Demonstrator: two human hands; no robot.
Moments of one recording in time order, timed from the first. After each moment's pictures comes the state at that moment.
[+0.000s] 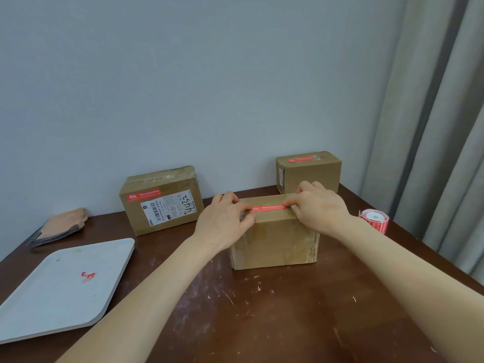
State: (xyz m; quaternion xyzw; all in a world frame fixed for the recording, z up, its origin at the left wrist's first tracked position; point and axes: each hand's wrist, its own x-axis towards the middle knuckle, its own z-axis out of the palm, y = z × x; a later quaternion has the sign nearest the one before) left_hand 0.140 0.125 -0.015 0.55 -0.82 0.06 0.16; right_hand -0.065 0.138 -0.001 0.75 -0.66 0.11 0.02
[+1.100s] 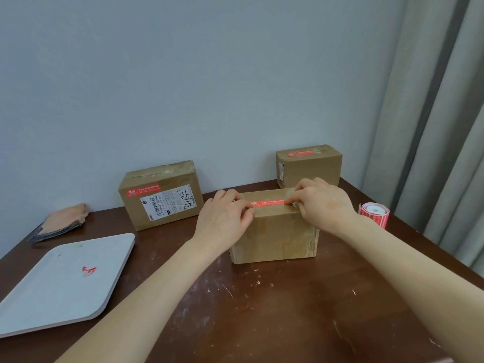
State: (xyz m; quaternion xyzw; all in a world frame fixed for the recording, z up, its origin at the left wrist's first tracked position) left_hand 0.139 0.132 -0.024 0.52 -0.82 0.13 0.20; right_hand -0.070 0.147 -0.002 0.76 -0.64 0.13 0.06
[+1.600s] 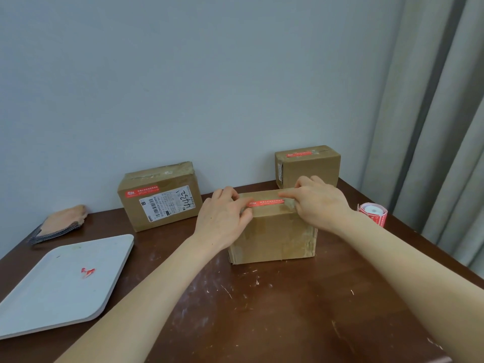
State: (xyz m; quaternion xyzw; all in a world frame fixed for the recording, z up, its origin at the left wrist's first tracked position) left_hand 0.137 0.127 -0.021 0.53 -0.82 0.12 0.18; right_hand -0.068 0.141 -0.001 0.76 -0.64 0.11 0.05
